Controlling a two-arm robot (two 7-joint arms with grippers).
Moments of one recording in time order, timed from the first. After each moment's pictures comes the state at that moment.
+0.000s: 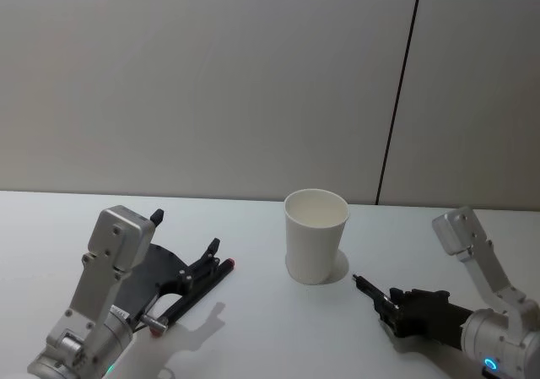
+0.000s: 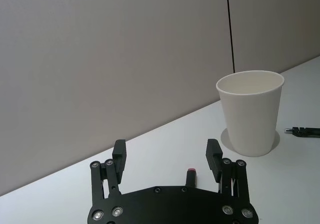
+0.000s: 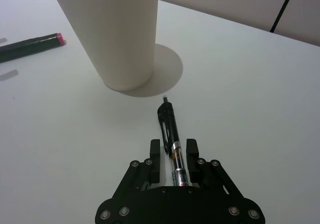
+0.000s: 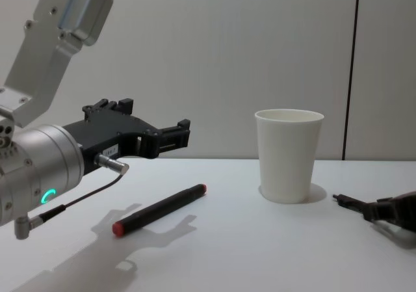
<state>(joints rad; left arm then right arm) -0.24 0.38 0.45 -1.63 -0.20 0.01 -0.01 0.29 0.43 -0.27 -1.52 0.30 0.59 0.37</state>
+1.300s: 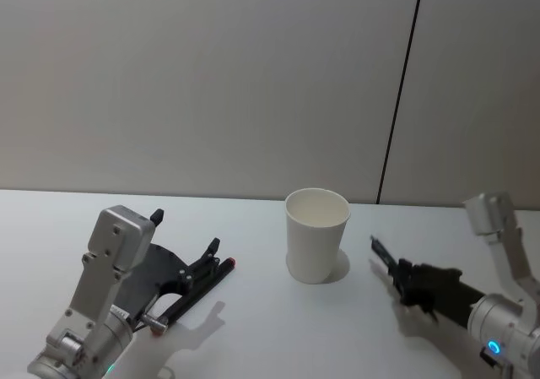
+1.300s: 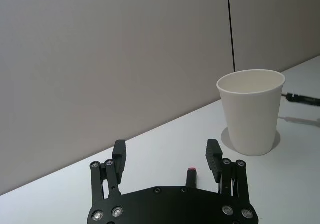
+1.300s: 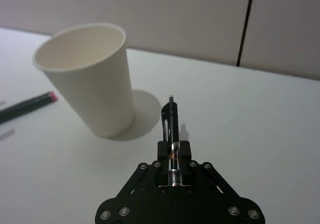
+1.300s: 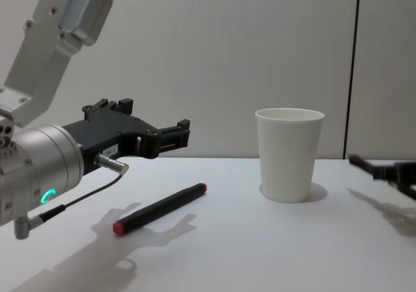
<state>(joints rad) -0.24 0.38 0.45 -1.63 -0.20 0.01 -0.01 0.26 0.35 -0.18 -1.52 0.36 0.48 0.30</state>
